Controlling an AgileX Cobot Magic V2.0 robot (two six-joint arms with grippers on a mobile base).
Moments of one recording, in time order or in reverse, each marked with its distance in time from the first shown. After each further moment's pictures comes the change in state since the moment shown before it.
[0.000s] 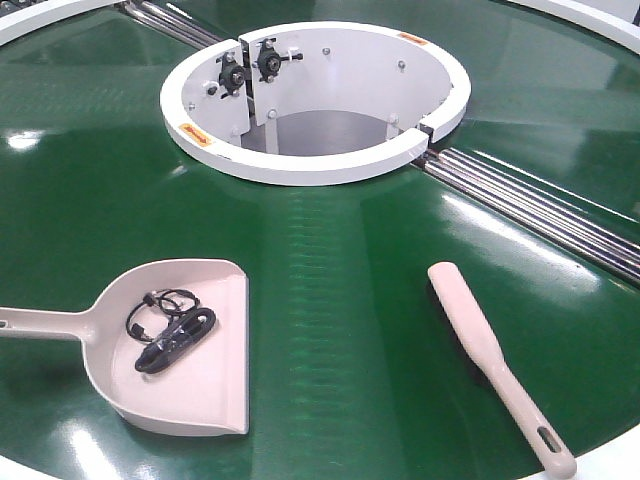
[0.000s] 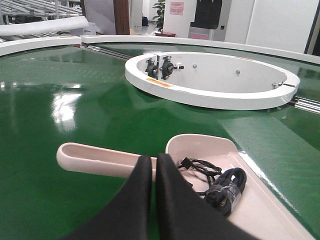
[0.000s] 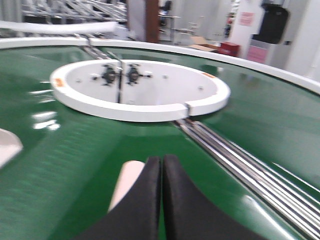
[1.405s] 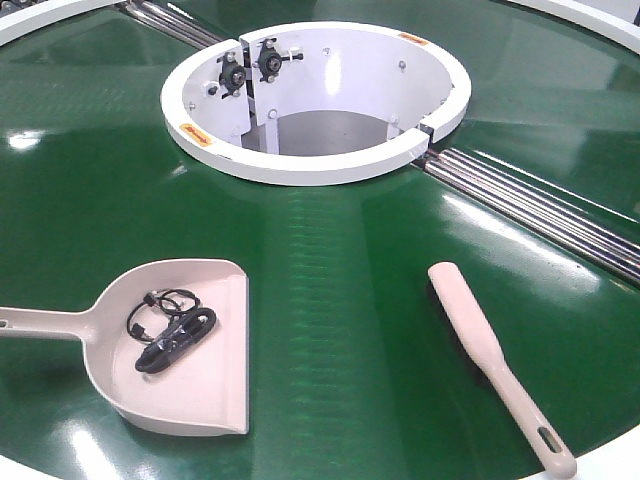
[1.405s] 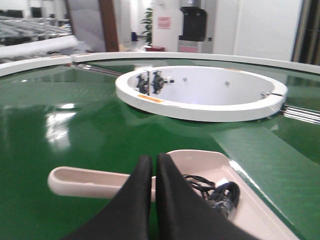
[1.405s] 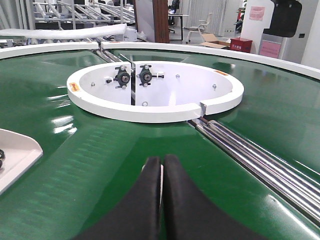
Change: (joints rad) left arm -0.020 0.013 -0.006 -0.056 -0.064 0.089; right arm 0.061 0.006 -0.021 0.054 0.018 0.014
